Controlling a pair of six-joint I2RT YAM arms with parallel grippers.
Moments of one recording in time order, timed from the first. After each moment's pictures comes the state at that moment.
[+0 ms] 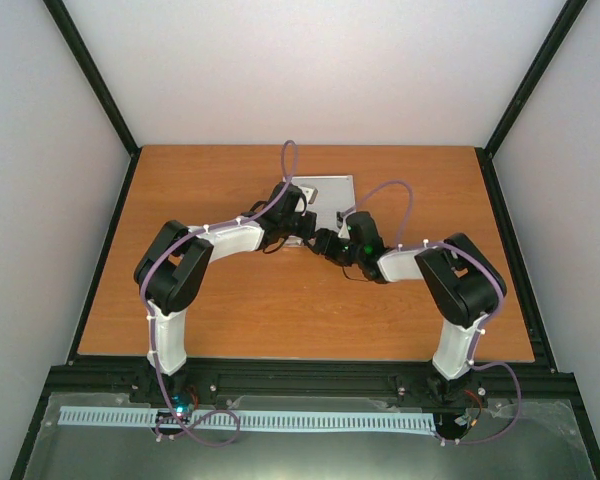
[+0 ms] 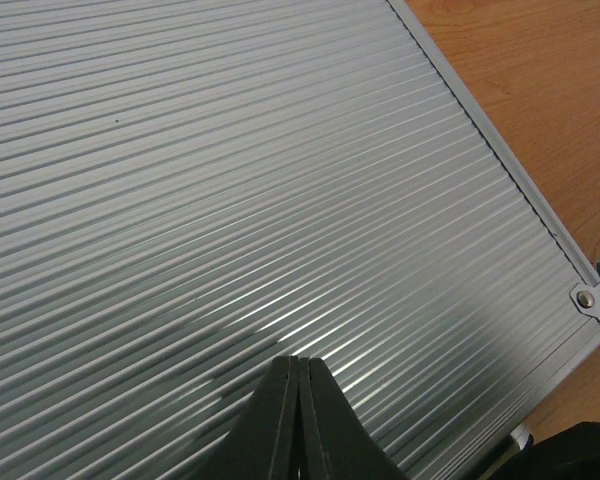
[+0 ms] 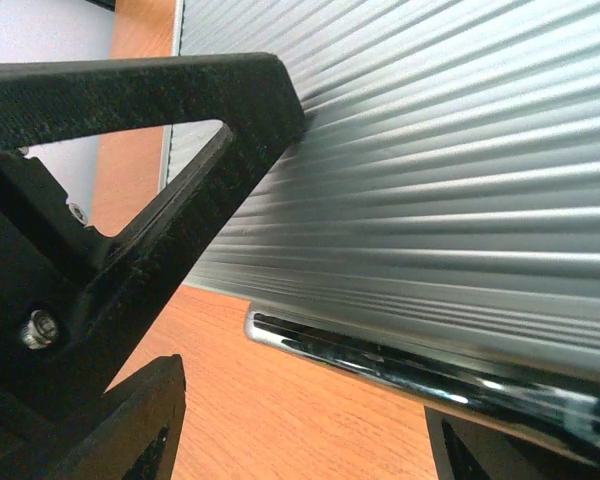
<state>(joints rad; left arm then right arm) -0.61 1.97 1.25 -0.02 0.11 -0.29 0.53 1.83 0.80 0.47 -0.40 0.88</state>
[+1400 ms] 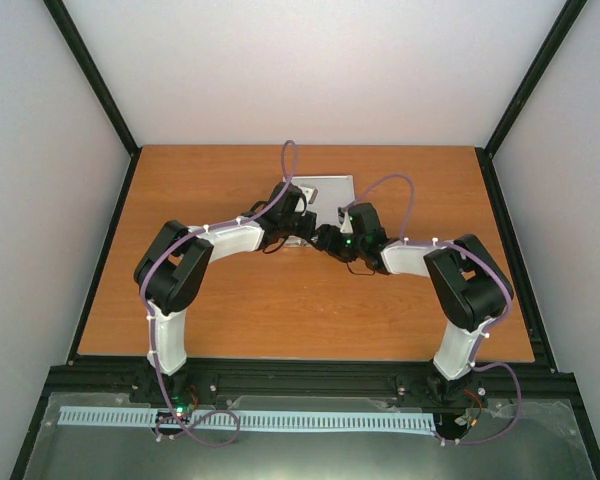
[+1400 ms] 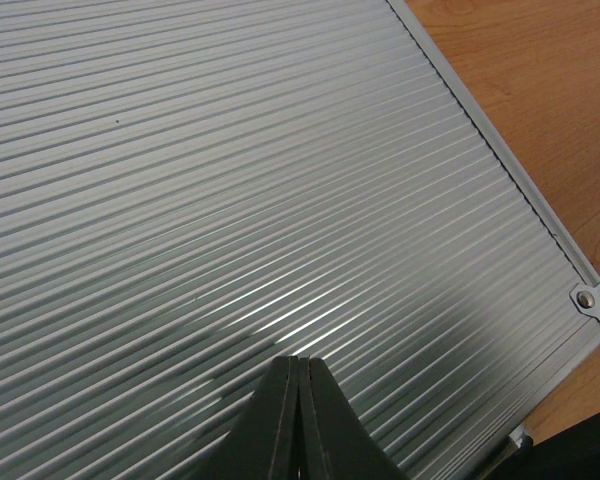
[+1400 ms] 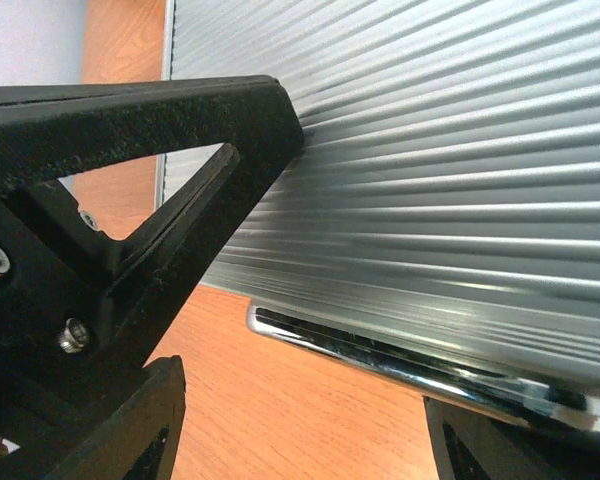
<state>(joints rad) -0.61 1.97 1.25 -0.02 0.11 -0.29 0.50 1.80 0.87 0.27 -0.44 0.82</state>
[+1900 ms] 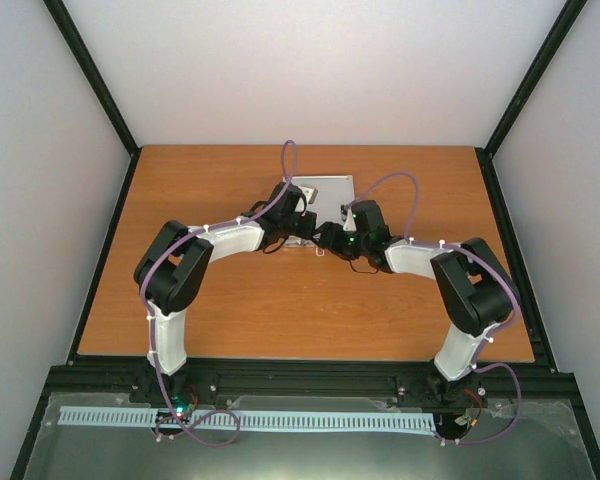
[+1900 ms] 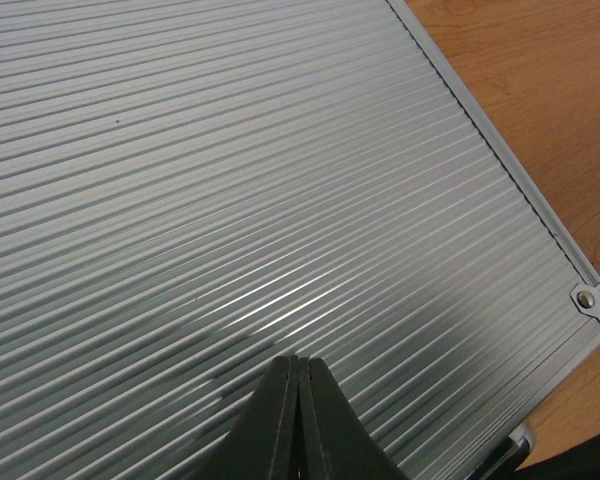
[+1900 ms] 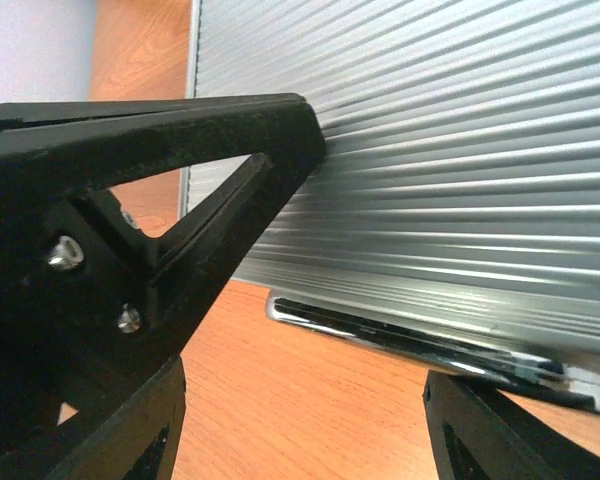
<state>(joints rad) -0.61 1.97 1.24 -0.02 0.11 -0.29 0.49 1.76 0.87 0.22 -0.45 0.81</state>
